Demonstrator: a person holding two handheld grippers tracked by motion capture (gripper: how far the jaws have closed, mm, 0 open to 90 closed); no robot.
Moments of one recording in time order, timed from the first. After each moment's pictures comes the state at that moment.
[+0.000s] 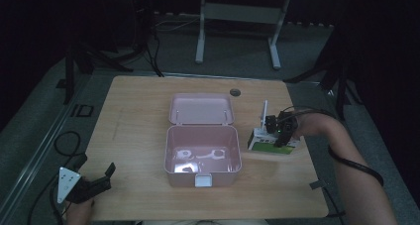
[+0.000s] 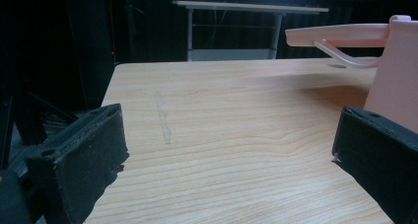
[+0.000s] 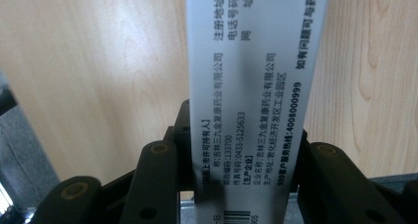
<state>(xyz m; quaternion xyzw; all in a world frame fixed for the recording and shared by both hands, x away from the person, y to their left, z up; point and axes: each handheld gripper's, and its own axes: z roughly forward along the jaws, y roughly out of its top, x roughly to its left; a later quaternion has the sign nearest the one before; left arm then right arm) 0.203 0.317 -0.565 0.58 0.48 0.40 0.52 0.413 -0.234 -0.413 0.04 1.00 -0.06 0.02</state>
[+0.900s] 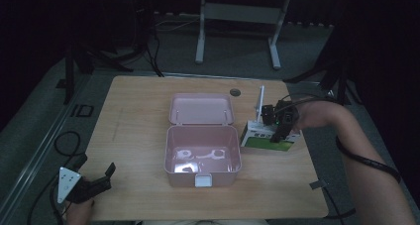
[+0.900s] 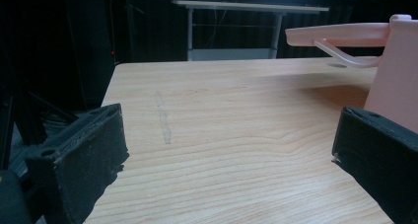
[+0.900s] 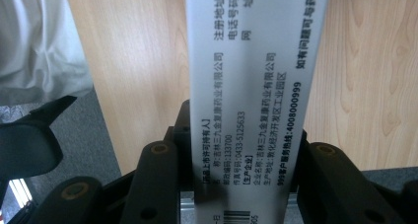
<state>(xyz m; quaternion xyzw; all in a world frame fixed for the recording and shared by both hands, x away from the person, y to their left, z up) 0.203 0.317 -0.565 0.58 0.48 0.40 0.52 0.382 -0.198 -0.333 0.02 1.00 -0.04 0.01</state>
